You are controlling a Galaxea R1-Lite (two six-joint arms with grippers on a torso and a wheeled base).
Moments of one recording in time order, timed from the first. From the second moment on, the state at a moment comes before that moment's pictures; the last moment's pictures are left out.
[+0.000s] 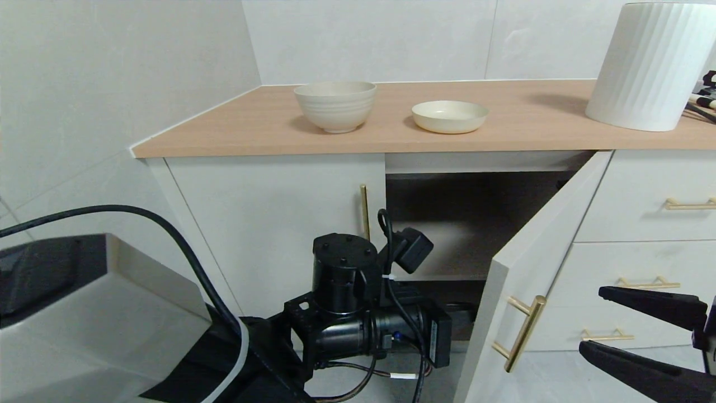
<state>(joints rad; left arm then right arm) -0.84 2.04 -0.84 -0.99 -0.48 -0.35 0.60 0.98 -0.42 -0.39 0.19 0.14</state>
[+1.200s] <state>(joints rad) -0.96 2.11 -1.06 -0.81 -0.38 -0.36 0.51 0.94 -0.58 -0.39 0.19 0.17</state>
